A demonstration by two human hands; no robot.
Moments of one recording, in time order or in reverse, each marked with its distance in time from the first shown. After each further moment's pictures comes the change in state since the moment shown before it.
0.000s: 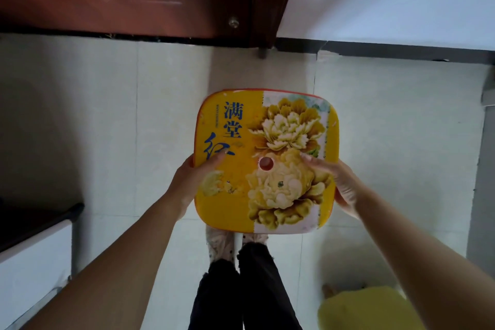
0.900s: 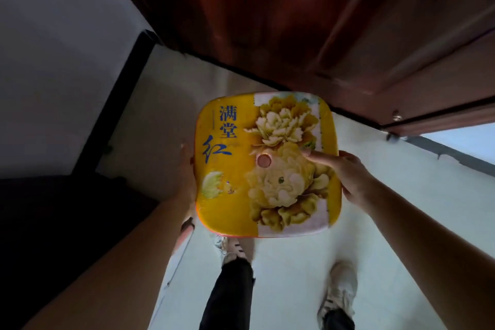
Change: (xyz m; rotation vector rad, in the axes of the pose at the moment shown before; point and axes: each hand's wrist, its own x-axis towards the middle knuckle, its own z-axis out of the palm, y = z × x) left_hand -0.052 0.029 -0.380 -0.689 0.311 0.086; right_hand 0.031 -0.093 0.426 -0.437 -0.093 -0.072
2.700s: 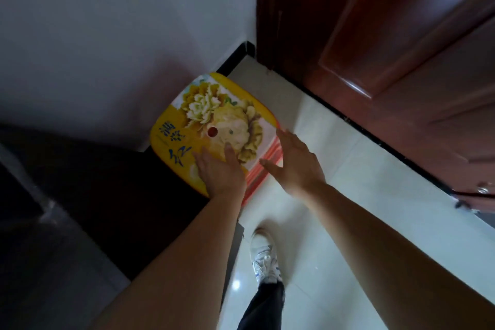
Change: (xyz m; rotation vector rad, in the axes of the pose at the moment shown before) left_hand -0.009 0.063 -0.110 0.364 0.685 0.294; right_hand 0.009 -0.041 0.282 -1.298 -0.002 -0.611
